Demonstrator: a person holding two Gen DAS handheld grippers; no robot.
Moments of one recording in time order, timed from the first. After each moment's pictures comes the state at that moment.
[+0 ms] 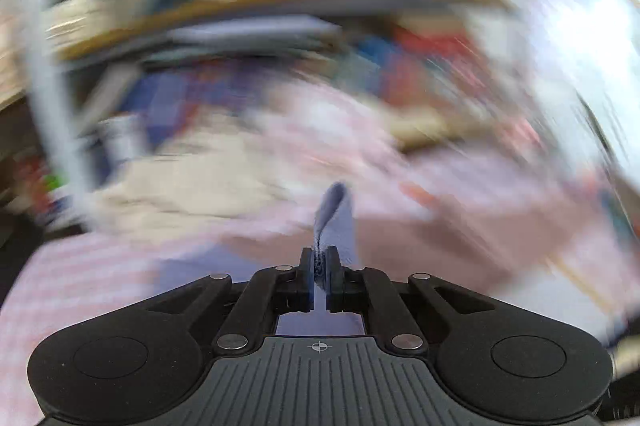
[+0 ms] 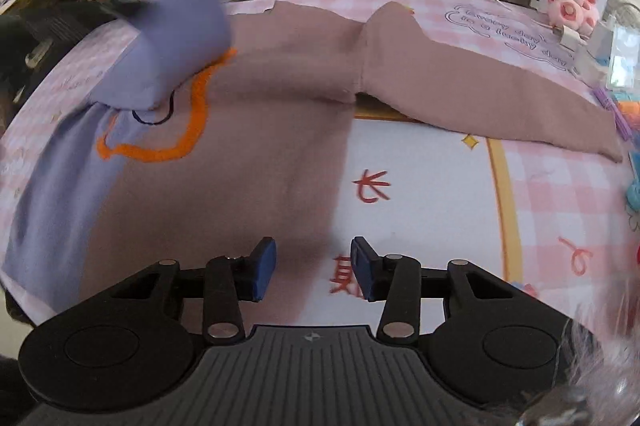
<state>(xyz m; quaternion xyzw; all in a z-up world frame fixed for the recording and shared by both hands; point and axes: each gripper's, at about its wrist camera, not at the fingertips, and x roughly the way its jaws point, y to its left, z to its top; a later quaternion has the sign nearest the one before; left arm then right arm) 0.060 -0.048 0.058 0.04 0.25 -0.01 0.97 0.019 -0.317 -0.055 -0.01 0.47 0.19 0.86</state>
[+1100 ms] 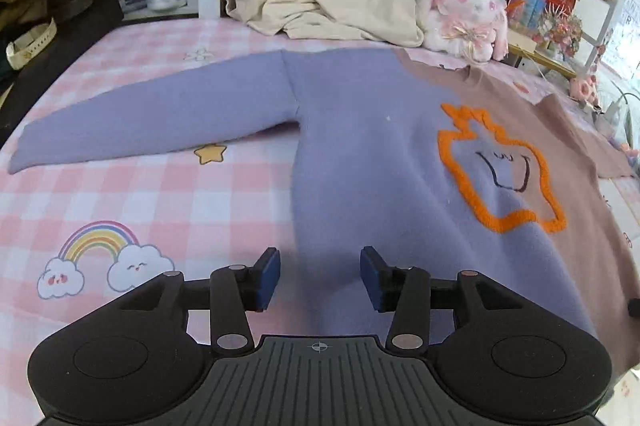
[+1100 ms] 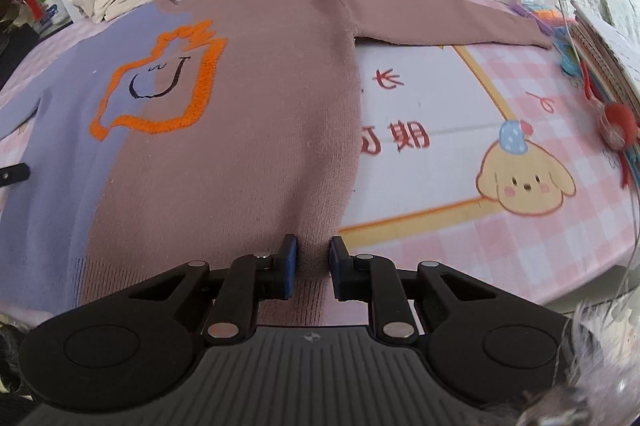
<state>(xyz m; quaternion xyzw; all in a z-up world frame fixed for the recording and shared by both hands) -0.043 0.104 -0.038 -0.07 0.41 -0.01 0.91 -0.068 -0.259 -0.050 0.02 0.49 0.03 0.87</state>
